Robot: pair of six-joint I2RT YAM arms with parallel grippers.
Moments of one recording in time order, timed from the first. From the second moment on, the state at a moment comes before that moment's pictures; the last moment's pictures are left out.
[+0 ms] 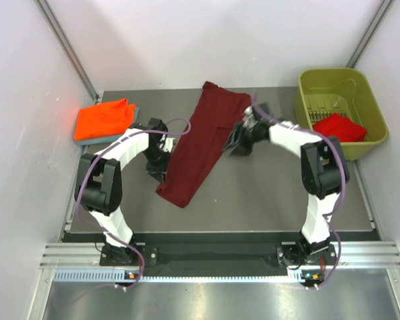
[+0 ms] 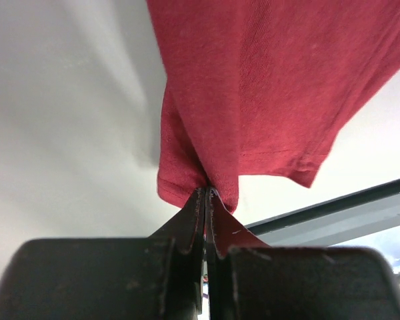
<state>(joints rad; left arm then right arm) -0.28 1.76 1.26 -1.03 0.20 -0.05 0.30 1.96 1.42 -0.44 -0.56 0.68</state>
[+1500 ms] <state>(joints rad) -0.19 1.71 1.30 -1.03 0.33 -0.13 0.82 2.13 1.40 -0.39 -0.55 0.87</state>
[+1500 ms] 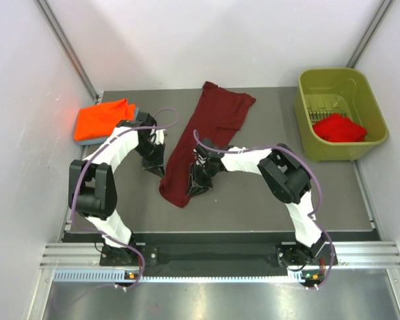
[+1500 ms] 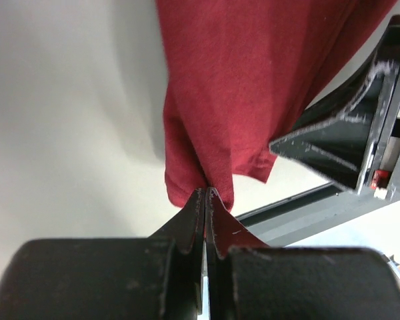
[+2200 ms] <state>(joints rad) -0.22 1.71 1.24 -1.02 0.49 -0.19 0.72 1.76 1.01 -0.51 -0.34 0.73</state>
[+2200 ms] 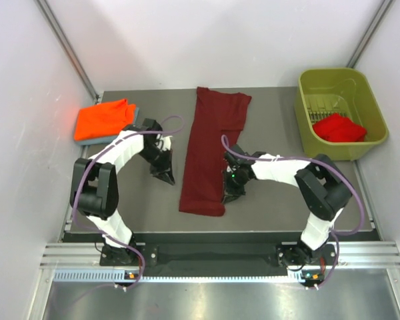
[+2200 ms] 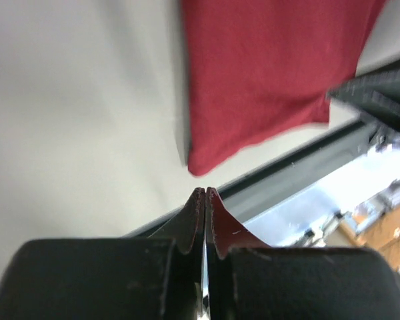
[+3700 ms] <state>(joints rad) -0.42 1.86 1.03 -0.68 0.65 -0.55 0.55 1.62 0.81 -0.43 -0.44 0.70</state>
